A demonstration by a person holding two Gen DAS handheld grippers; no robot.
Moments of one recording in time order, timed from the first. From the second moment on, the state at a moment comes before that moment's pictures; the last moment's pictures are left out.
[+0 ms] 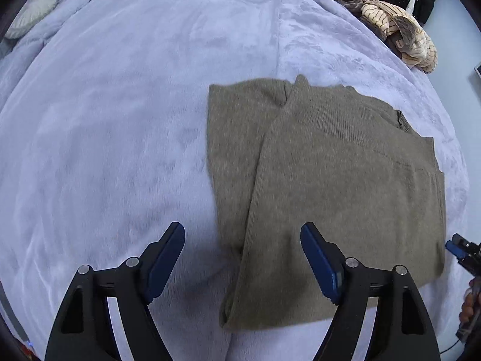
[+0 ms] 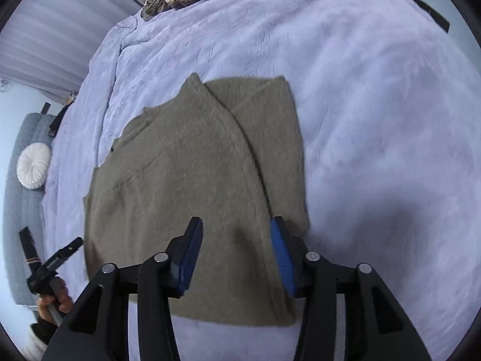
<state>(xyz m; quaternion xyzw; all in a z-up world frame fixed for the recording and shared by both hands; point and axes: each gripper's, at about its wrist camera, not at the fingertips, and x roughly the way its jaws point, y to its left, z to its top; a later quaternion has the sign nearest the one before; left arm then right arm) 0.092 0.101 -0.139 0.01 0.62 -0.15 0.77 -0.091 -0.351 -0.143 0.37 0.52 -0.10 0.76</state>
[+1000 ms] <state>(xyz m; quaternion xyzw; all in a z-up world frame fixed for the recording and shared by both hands) 0.036 0.103 -0.176 0.00 0.64 -0.20 0.74 -0.110 -0.309 -0.198 0.37 0.56 -0.14 0.73</state>
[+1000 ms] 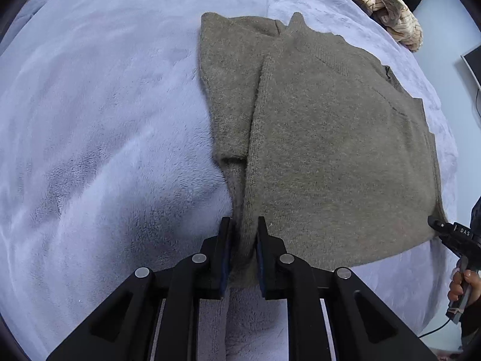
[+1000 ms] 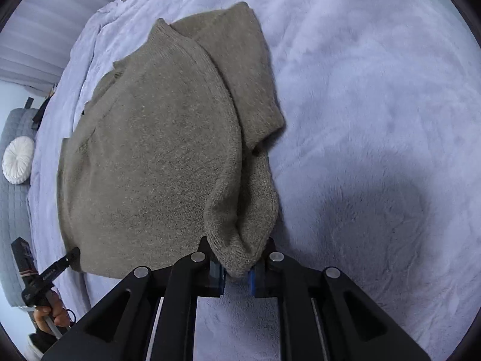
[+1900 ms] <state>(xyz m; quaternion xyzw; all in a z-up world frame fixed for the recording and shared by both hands) 0.140 0.048 -0.172 -0.02 0.59 -0.14 0.79 -0.030 -0.333 -0.168 0.27 0.54 -0.15 0.78</state>
